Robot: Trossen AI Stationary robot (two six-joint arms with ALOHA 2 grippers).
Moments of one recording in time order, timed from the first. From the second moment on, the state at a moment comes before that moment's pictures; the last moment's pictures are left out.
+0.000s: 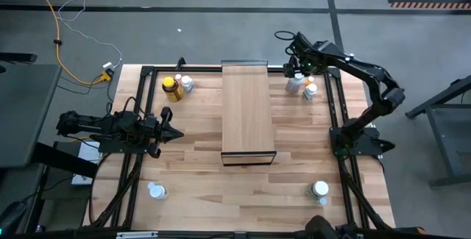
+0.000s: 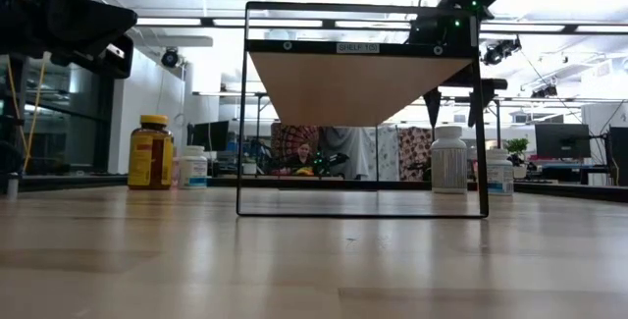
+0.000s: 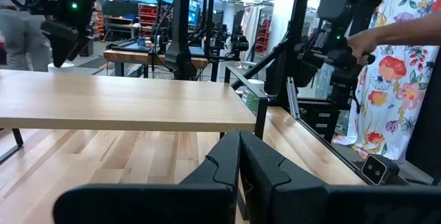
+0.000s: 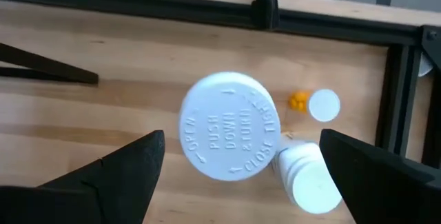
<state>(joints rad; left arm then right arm) -0.01 0.01 0.01 0.04 0.01 -0.10 -0.84 1.55 1.28 -1.00 0.16 0.58</state>
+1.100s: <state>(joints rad) -0.01 0.01 0.01 0.04 0.01 -0.10 -0.88 1.61 1.27 -0.97 0.08 0.61</state>
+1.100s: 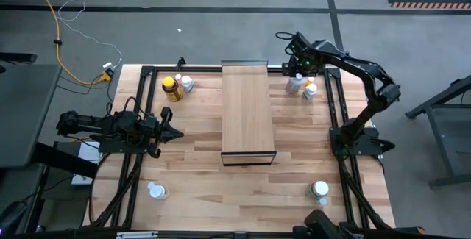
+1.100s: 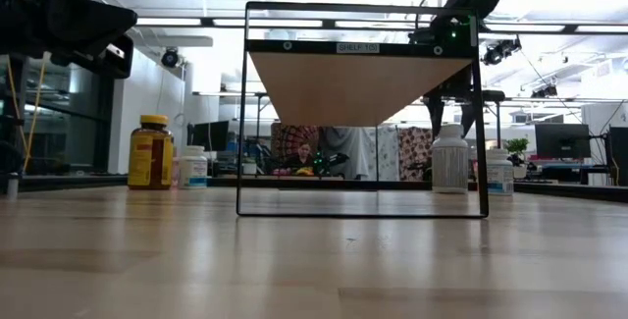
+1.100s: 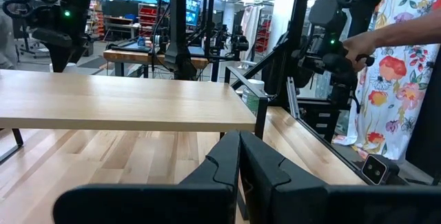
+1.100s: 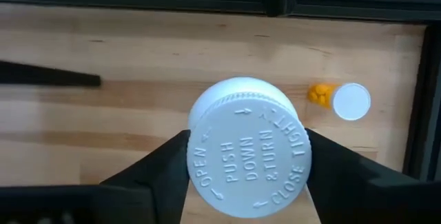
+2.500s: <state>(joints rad) -0.01 0.01 0.01 0.04 0.01 -0.10 -0.50 2.03 2.35 -1.52 0.07 0.36</state>
